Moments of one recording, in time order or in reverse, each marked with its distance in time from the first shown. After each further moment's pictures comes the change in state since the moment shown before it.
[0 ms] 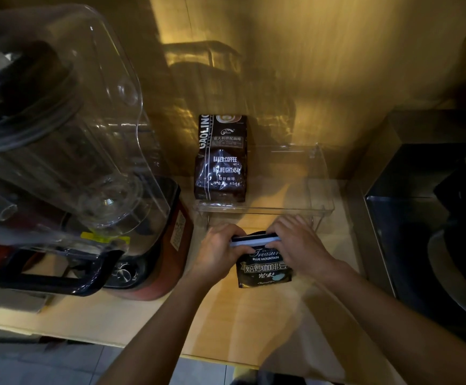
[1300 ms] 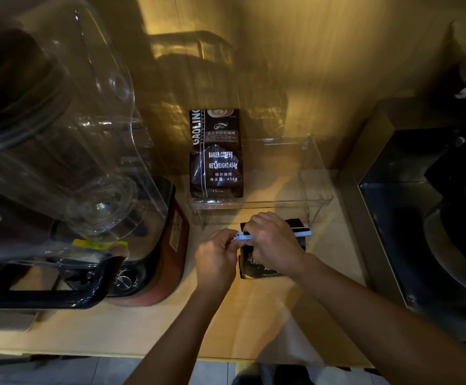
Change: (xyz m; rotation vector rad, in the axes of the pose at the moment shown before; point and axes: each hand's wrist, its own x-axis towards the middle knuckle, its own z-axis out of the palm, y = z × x) left_hand -0.015 -0.007 0.014 -0.072 0.302 -0.054; right_hand 0.022 -0.051 0.012 -0.042 0.119 -0.036
